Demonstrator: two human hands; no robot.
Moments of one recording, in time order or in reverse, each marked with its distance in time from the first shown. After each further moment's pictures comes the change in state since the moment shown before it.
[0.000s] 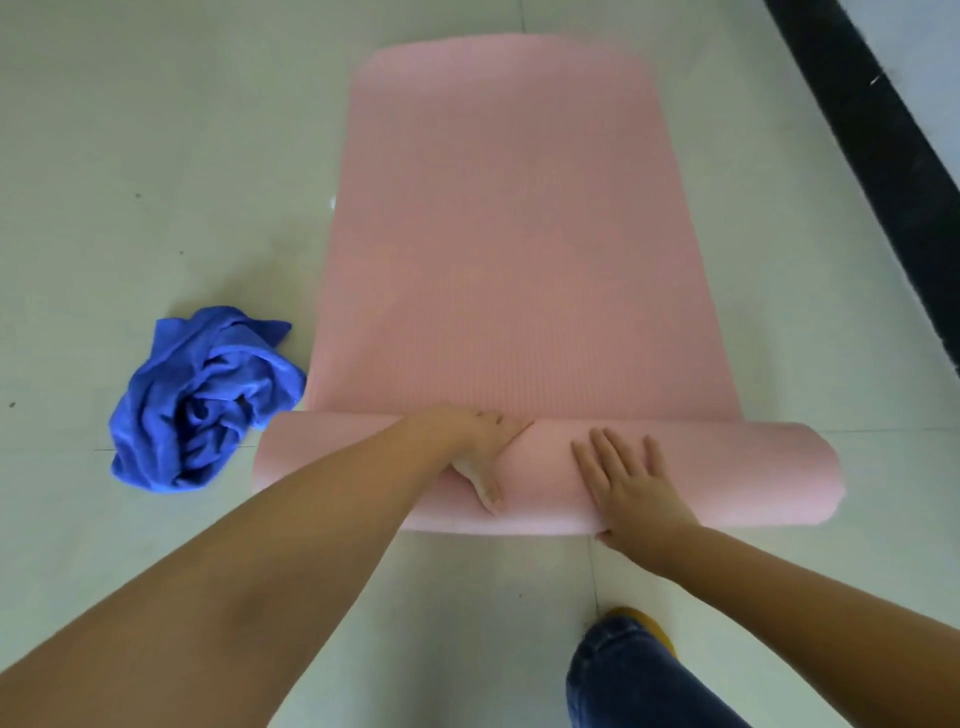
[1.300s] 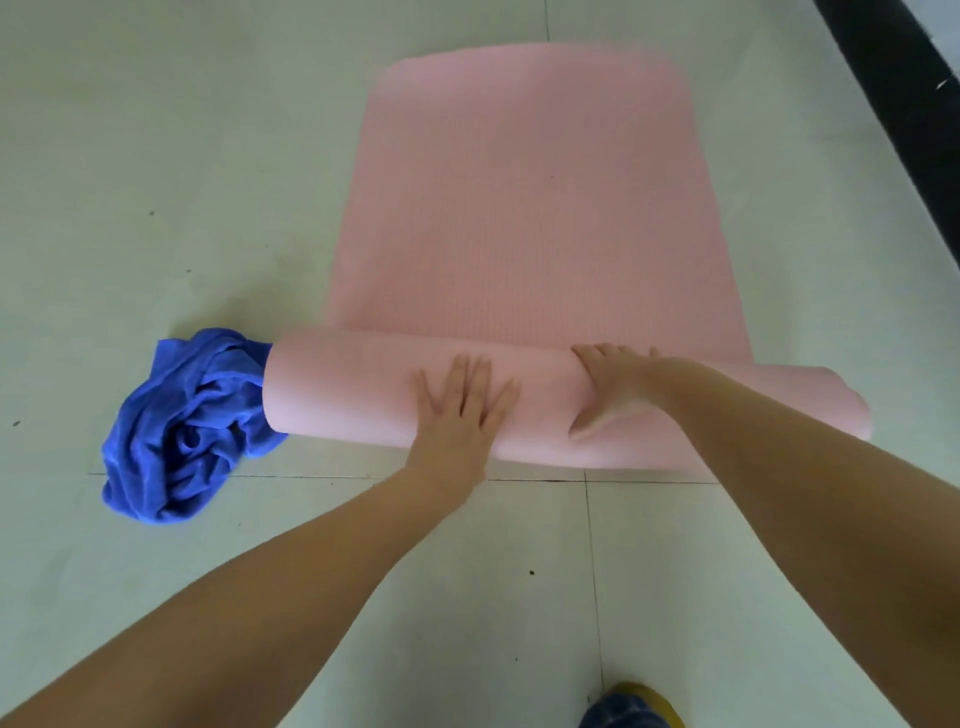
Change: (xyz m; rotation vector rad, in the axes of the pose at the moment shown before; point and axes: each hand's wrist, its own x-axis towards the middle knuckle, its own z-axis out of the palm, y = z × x) left_hand 0.023 -0.008 0.017 0.273 0.639 -0.315; right_hand 0.142 0.079 -0.094 0.318 -0.186 0.036
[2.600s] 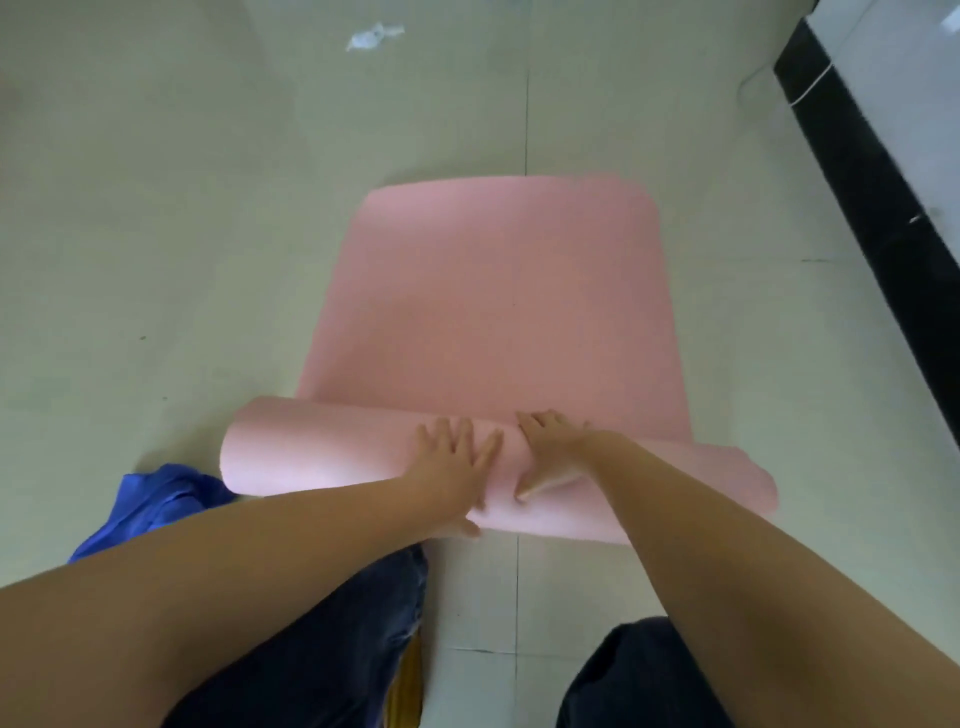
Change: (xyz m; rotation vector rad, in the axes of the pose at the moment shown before) left_hand 0.143 -0.006 -0.111 0.056 -0.348 0.044; right_hand 0.069 0.052 -0.095 0.045 -0.049 -0.186
